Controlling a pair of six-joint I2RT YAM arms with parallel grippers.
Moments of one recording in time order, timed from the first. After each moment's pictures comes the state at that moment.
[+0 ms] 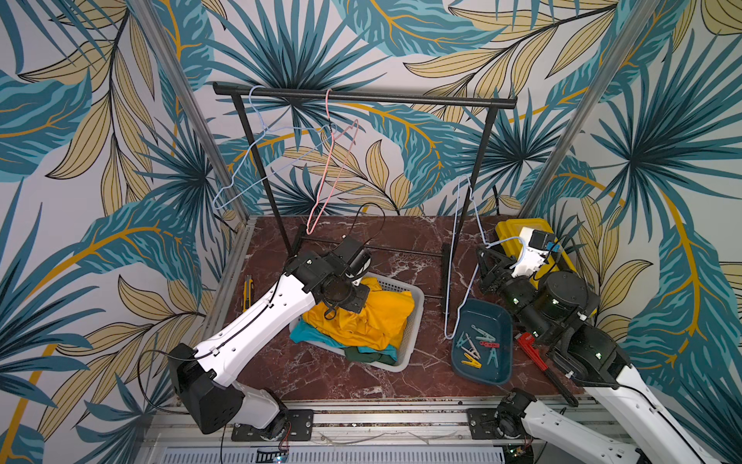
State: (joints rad) left arm -0.71 1.44 1.49 -1.22 0.00 -0.30; right arm 0.63 0.77 1.10 -0.37 0.32 0.47
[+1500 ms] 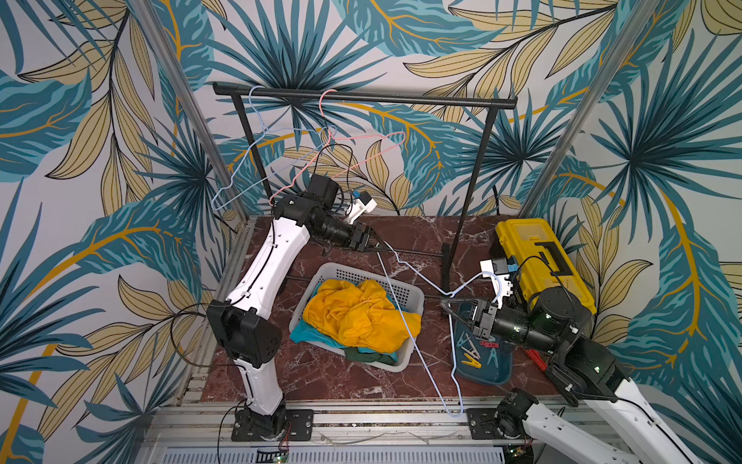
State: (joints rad) left arm -0.33 1.83 2.07 -1.25 0.93 -0.02; right arm 0.63 0.66 0.96 -0.44 -0.42 0.79
